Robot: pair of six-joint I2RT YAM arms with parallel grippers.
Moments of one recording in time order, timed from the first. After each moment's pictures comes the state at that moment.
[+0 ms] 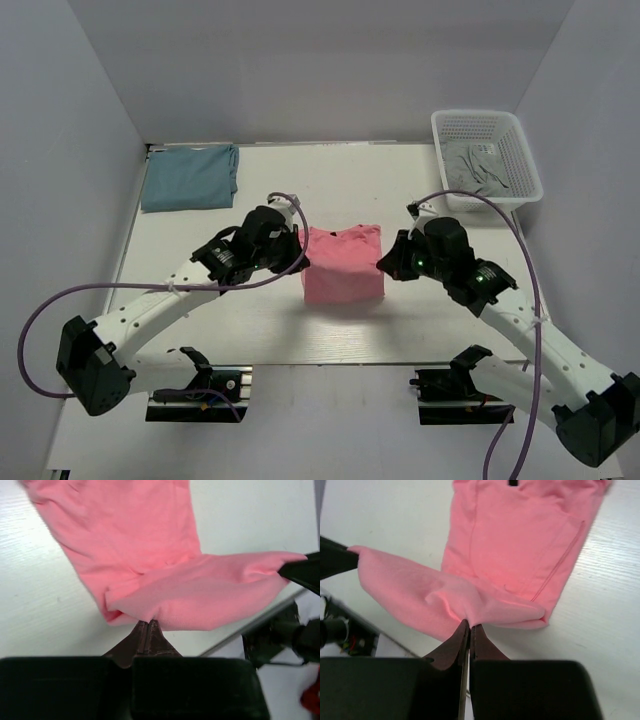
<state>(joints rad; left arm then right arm) -0.76 1.17 0.97 -0.48 0.06 -0.59 0.60 0.88 0.76 -0.47 -0.18 0.48</state>
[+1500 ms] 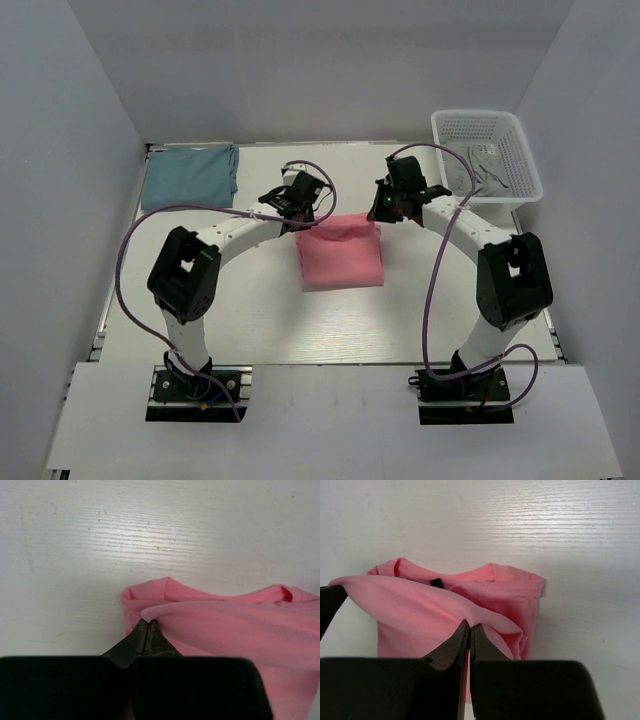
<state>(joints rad) -0.65 1.83 1.37 -0.42 -0.40 -0.62 0.42 1.69 1.24 -0.37 -0.10 0.46</state>
